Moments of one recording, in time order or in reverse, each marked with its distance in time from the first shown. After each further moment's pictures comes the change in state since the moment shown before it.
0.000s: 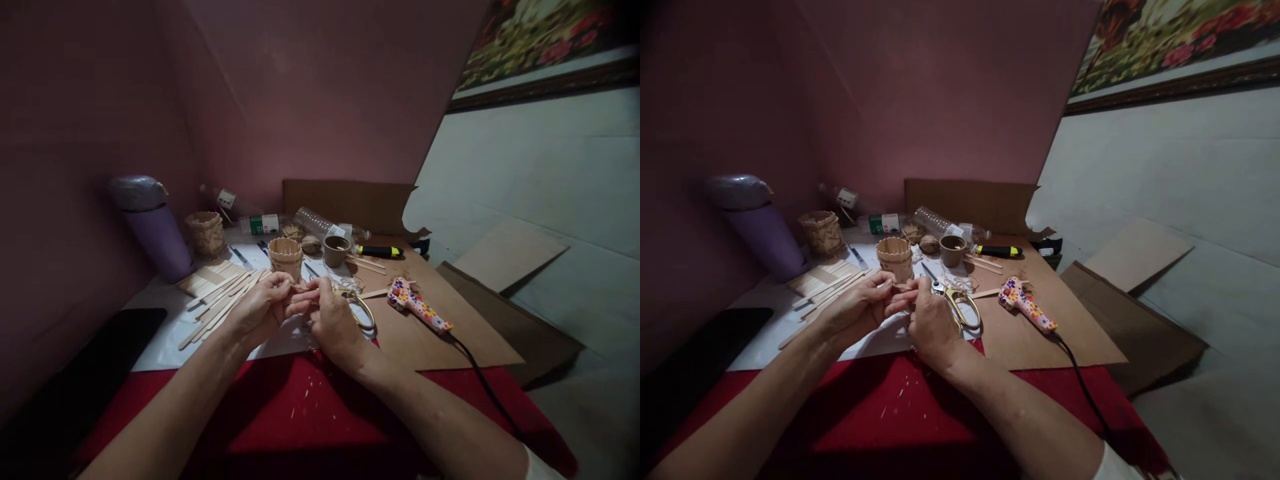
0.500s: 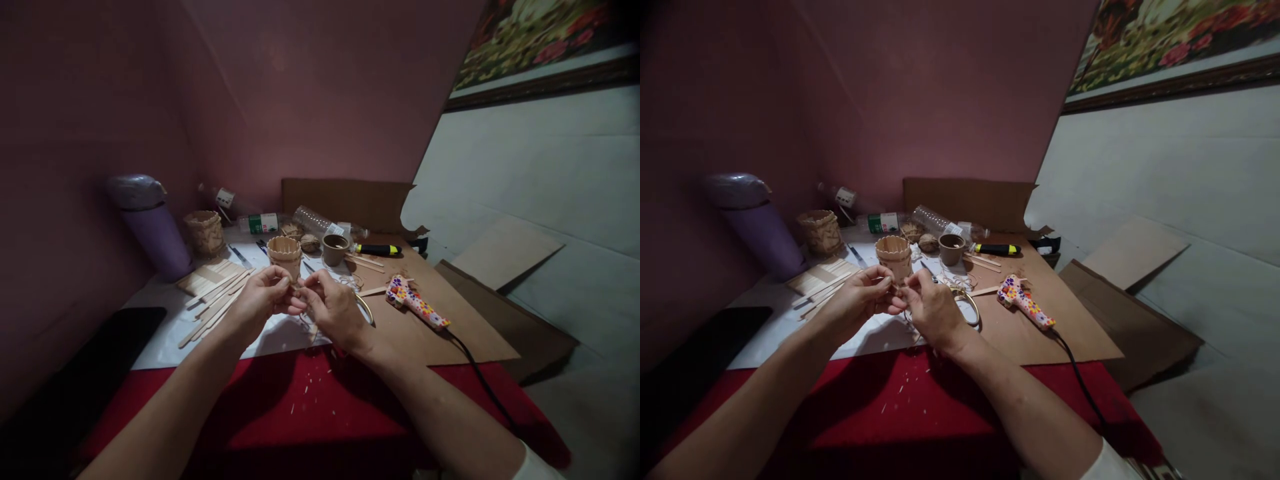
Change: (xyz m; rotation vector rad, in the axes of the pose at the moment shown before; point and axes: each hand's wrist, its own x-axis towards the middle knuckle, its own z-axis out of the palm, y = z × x) left_hand -0.002 0.005 0.002 0.306 0.065 0.101; right_hand 0.012 0.004 -0.014 0.081 -0.007 -0.119
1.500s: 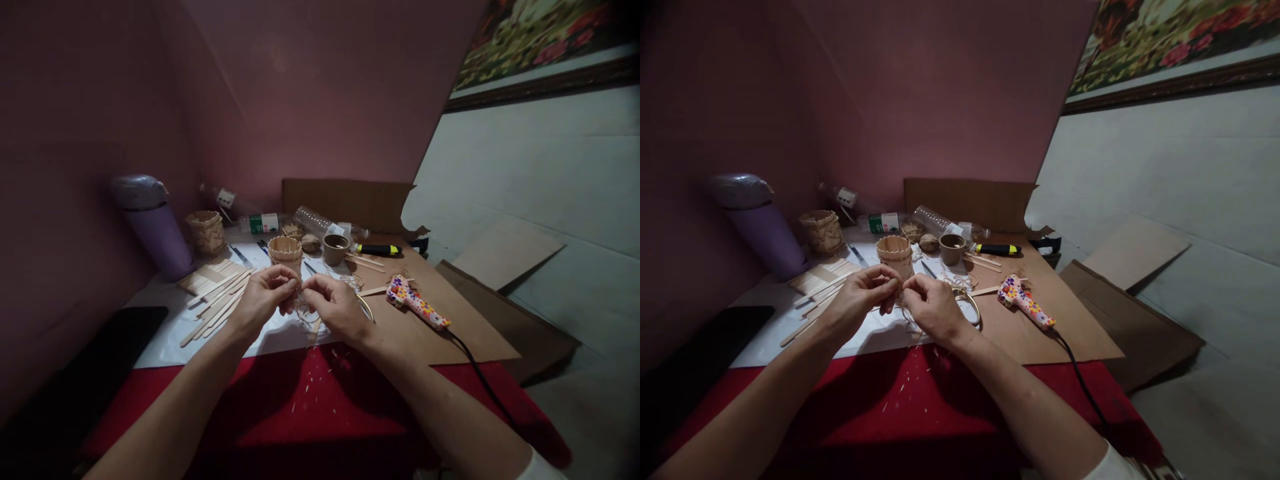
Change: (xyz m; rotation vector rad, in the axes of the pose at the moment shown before) left_hand 0.002 -0.005 0.001 0.208 0.011 0.226; right_hand 0.005 -0.007 -0.004 0.347 -0.080 0.184
